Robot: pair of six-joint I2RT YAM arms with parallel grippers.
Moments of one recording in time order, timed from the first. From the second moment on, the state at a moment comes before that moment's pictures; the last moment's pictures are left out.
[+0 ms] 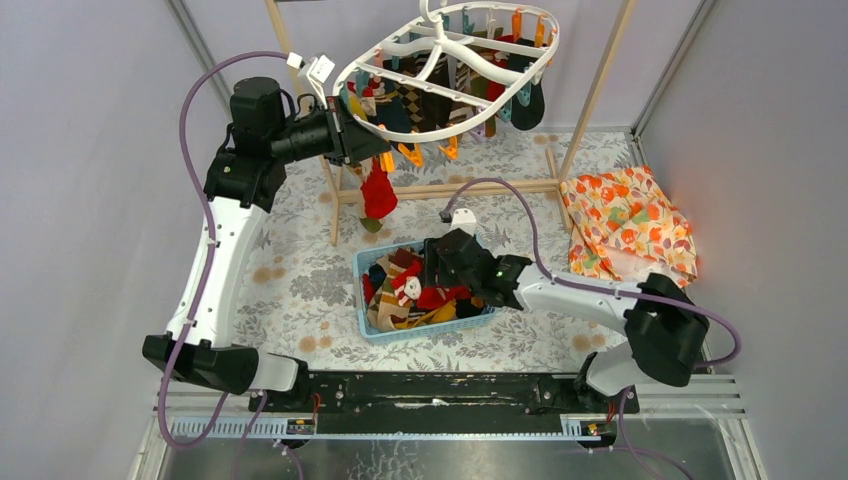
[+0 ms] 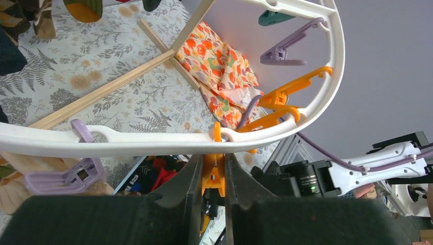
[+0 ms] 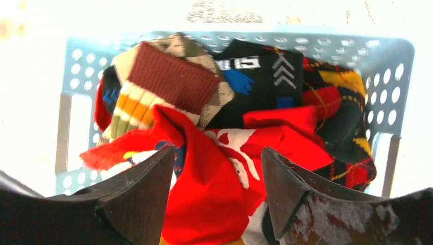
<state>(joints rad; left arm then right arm) -0.18 1.38 1.72 -0.58 0.81 -0.44 0.98 1.50 0.92 -0.17 0.32 0.72</state>
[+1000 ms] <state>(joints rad) -0.18 1.38 1.71 -0.58 0.81 -0.44 0.98 1.74 1.51 -0.63 -0.39 -0.68</state>
